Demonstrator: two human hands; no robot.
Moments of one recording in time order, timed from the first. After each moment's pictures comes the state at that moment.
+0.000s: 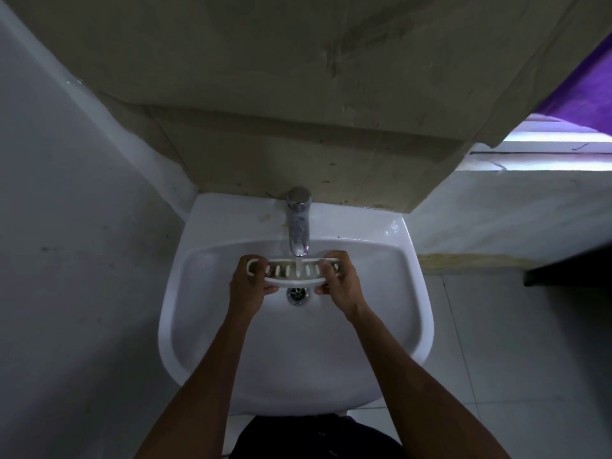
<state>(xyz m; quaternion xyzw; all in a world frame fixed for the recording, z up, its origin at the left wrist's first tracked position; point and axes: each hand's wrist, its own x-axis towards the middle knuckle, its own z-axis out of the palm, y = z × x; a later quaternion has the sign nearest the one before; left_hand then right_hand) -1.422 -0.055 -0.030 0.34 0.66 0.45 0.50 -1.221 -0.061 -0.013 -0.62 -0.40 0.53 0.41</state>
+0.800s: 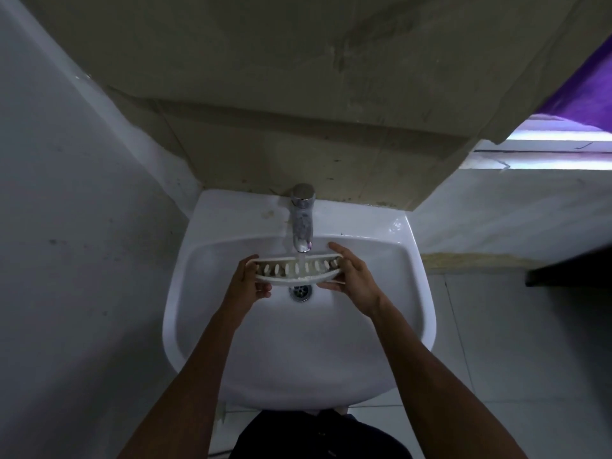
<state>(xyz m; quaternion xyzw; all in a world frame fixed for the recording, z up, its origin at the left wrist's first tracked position) -1.440 -0.063 -0.024 0.32 0.63 0.40 0.59 -1.198 -0.058 0.002 -0.54 -0.32 0.68 0.39</state>
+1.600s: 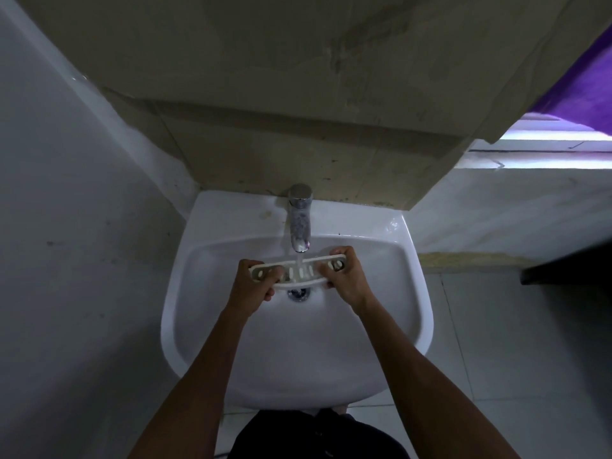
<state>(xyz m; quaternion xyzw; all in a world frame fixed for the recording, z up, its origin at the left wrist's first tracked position) -1.428 -0.060 -0.028 0.36 0.66 0.38 0.54 -1.211 -0.058 -0.002 -0.63 -0.39 0.55 0.39</state>
